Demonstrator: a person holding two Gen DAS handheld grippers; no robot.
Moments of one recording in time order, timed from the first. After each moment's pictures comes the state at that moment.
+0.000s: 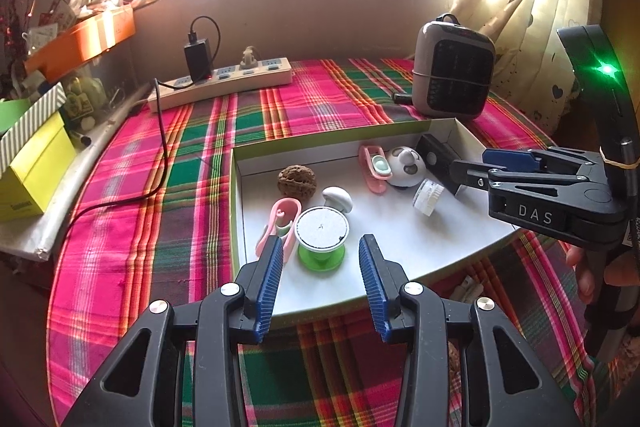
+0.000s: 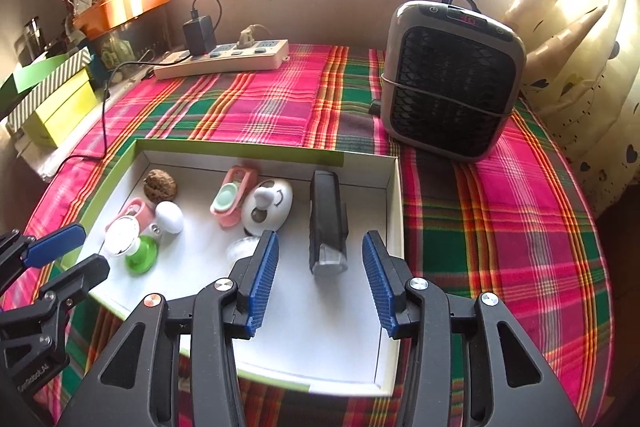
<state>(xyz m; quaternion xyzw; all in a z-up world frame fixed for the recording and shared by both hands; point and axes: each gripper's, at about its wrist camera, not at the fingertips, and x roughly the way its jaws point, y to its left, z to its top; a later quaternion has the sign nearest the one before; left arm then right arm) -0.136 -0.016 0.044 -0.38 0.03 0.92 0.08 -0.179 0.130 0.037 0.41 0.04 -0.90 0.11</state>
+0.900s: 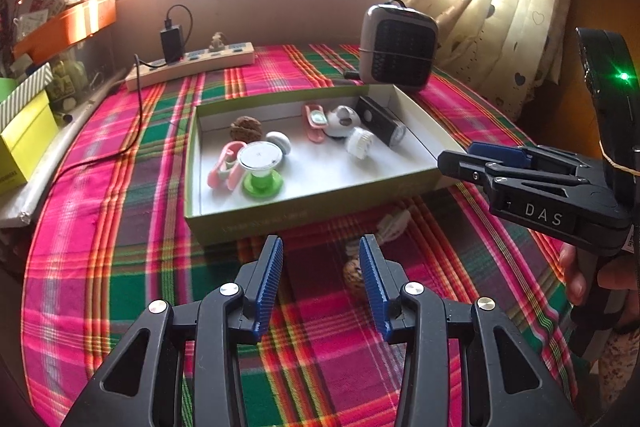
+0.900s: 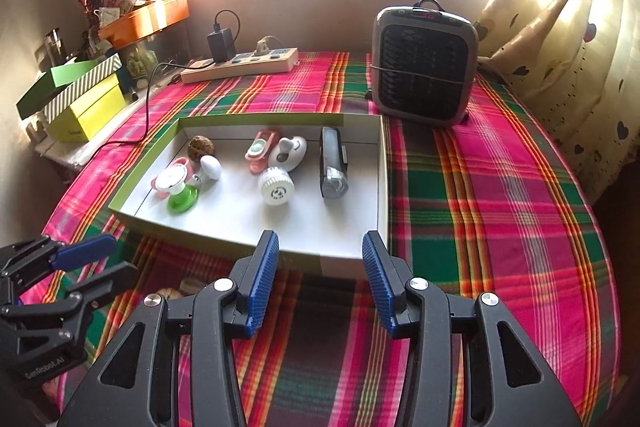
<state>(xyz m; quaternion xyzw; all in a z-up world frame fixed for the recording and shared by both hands) -0.079 0.000 0.036 -0.39 0.02 0.91 0.14 -0.106 0.150 0.041 0.39 0.02 -0.91 0.12</state>
